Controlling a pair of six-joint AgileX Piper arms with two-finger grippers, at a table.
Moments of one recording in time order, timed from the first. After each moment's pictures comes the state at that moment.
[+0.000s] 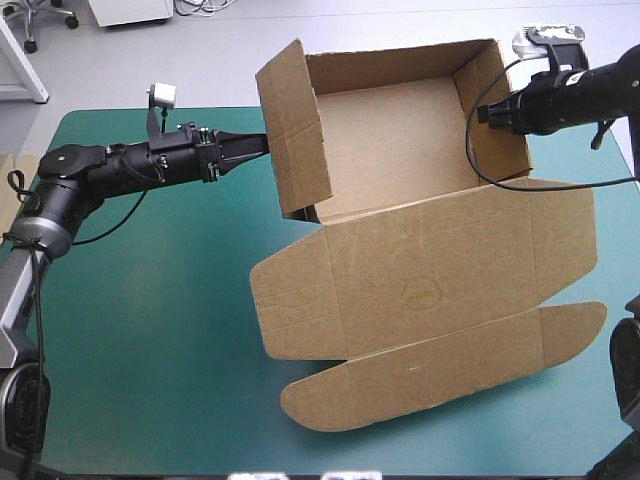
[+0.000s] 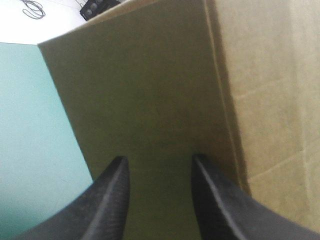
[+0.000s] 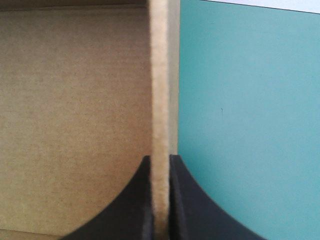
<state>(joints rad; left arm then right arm) 0.00 1.58 -1.37 -1.55 1.20 0.90 -0.06 1.71 -2.01 0.44 1.25 -0.31</state>
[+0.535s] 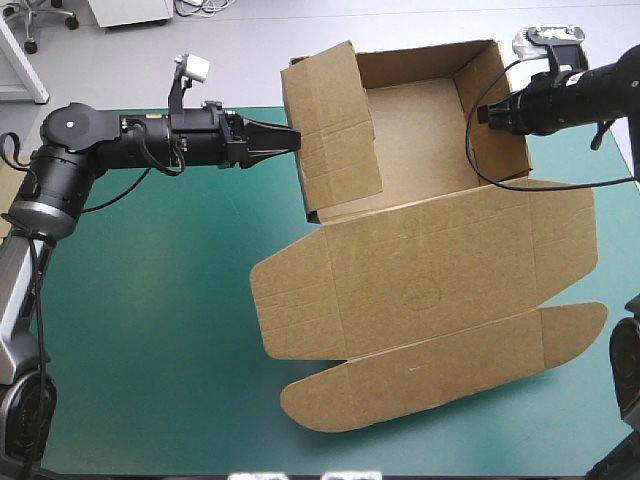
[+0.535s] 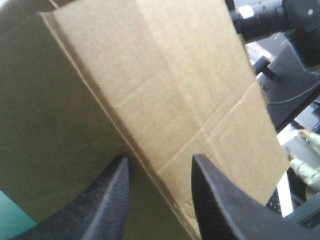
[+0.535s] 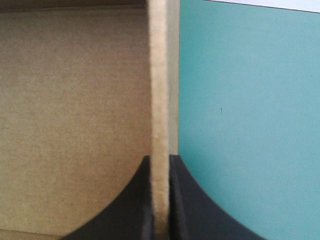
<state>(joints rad) -0.13 1.59 -1.65 -1.28 1.19 0.75 -0.06 1.71 -2.01 0.44 1.25 -0.31</state>
